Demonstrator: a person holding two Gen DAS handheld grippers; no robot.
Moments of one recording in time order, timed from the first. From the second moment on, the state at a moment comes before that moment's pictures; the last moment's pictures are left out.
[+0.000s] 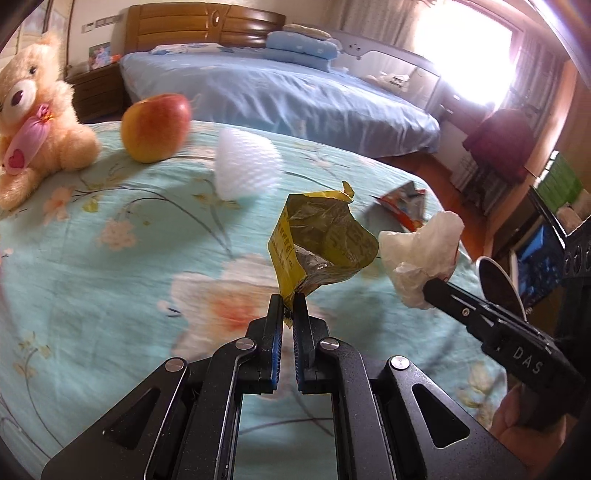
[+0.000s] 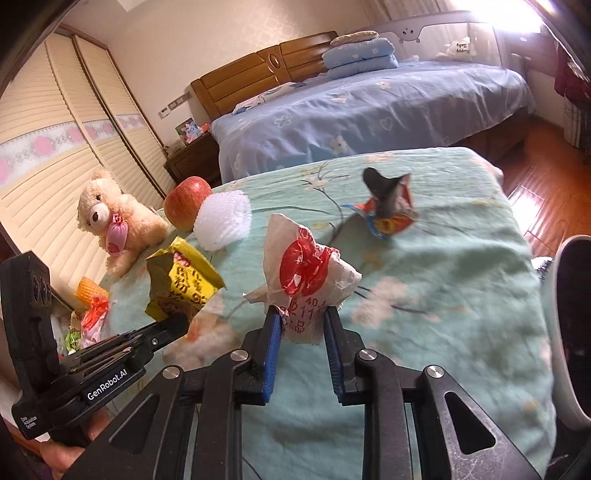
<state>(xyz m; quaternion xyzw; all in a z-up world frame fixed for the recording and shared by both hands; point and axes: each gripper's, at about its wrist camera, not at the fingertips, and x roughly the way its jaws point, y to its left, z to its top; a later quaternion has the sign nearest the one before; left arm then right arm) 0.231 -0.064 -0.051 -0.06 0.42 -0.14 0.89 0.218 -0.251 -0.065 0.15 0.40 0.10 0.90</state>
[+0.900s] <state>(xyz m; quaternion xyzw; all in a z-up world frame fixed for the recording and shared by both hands) 0.189 -0.164 -0.046 0.00 0.43 -0.24 0.87 0.141 -0.331 -0.059 0.18 0.37 0.03 0.91</state>
